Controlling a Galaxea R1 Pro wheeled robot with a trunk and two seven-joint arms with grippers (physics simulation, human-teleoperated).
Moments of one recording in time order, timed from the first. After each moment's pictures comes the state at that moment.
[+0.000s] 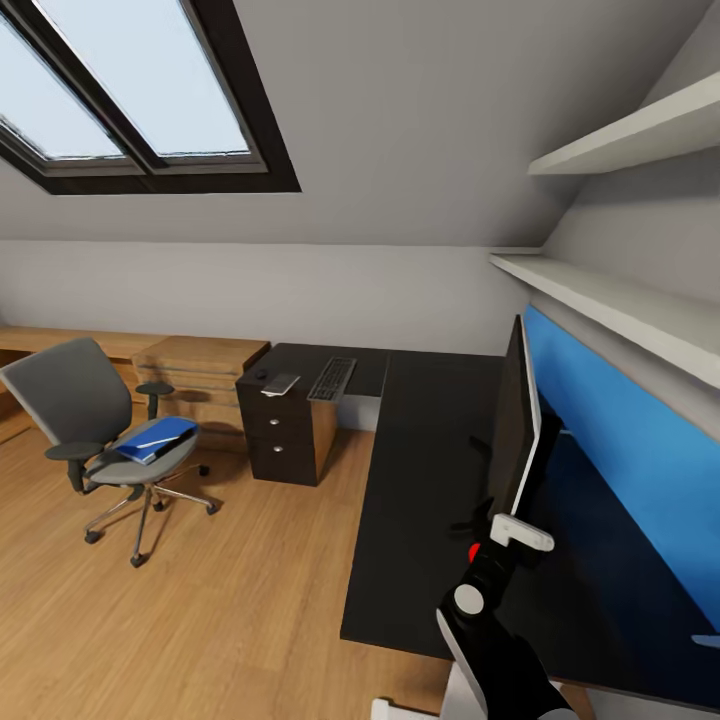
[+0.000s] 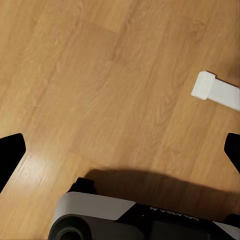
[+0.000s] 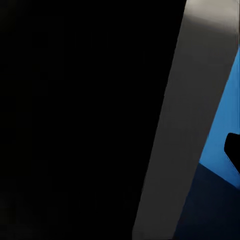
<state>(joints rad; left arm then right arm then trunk) -0.04 -0.01 -0.33 -0.78 0.49 0.15 0.39 -0.42 0.10 0.22 -0.90 0.11 -0.22 -1.00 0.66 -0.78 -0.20</state>
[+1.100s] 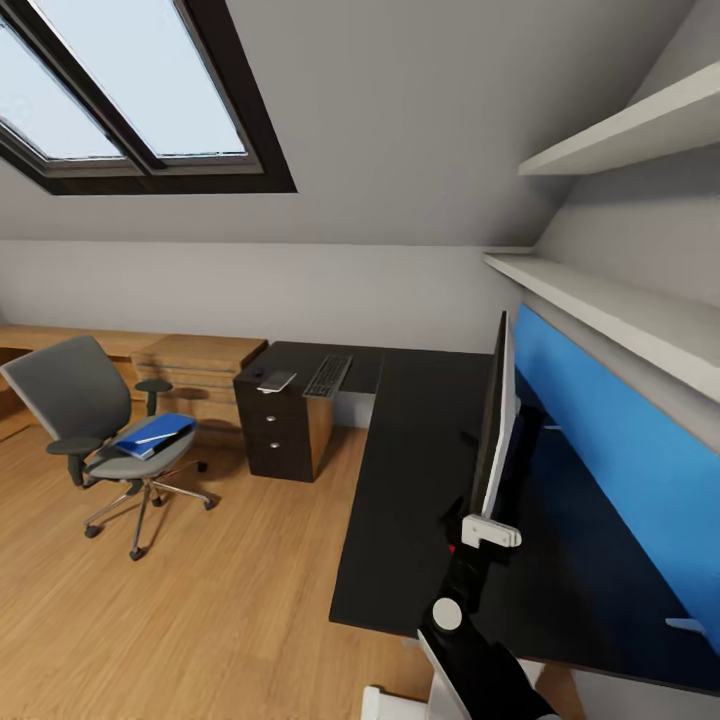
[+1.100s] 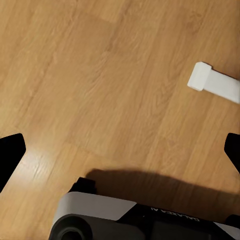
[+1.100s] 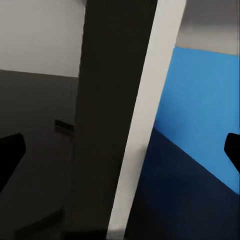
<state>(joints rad) -0.04 -0.01 -0.33 -0.78 0.49 0.15 0.39 -0.42 0.10 0.38 -0.87 0.11 -0.22 -1.00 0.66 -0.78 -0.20</state>
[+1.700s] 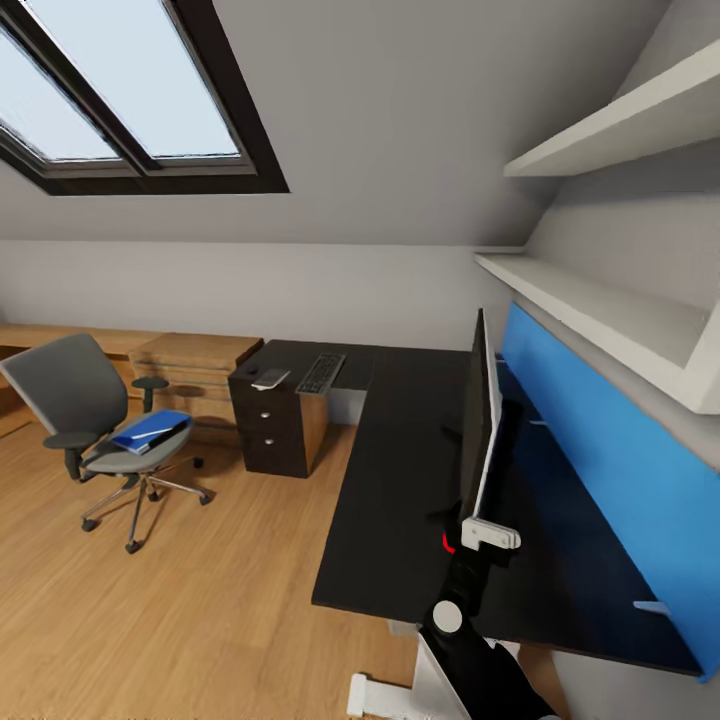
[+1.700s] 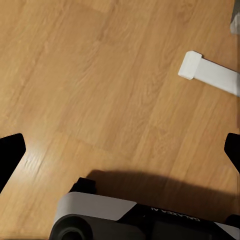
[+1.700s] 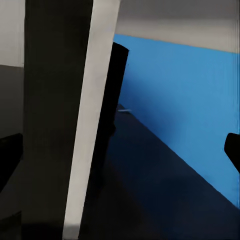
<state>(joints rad) -0.04 -0.01 -0.33 -0.78 0.49 0.15 0.39 -0.42 0.10 0.39 -0.85 0.12 -0.22 -1.00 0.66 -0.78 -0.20</state>
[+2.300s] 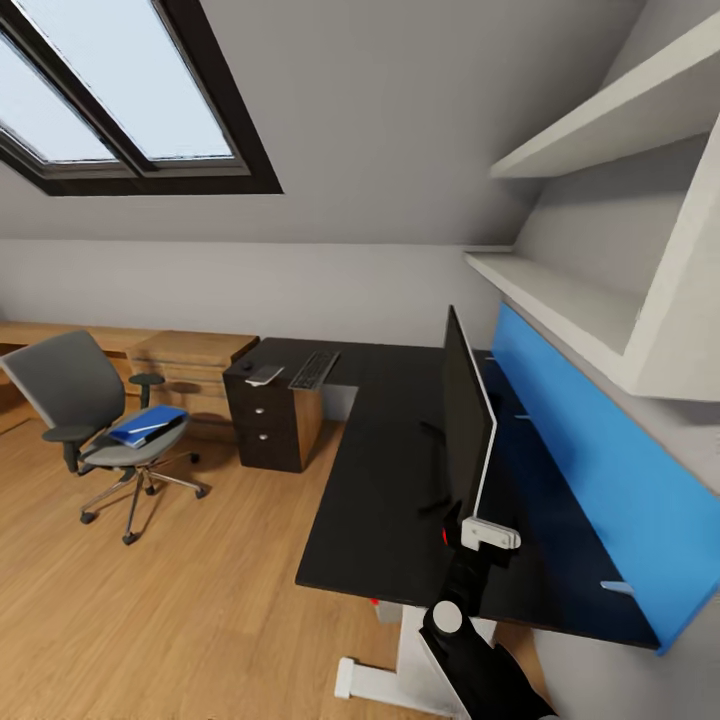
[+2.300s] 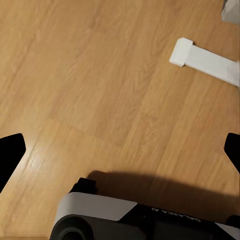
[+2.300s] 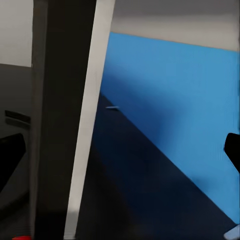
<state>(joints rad) -0.04 -0.01 -0.33 -0.78 0.49 0.15 0.39 -0.42 0.10 0.39 -0.85 0.12 -0.22 -1.00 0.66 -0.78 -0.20</state>
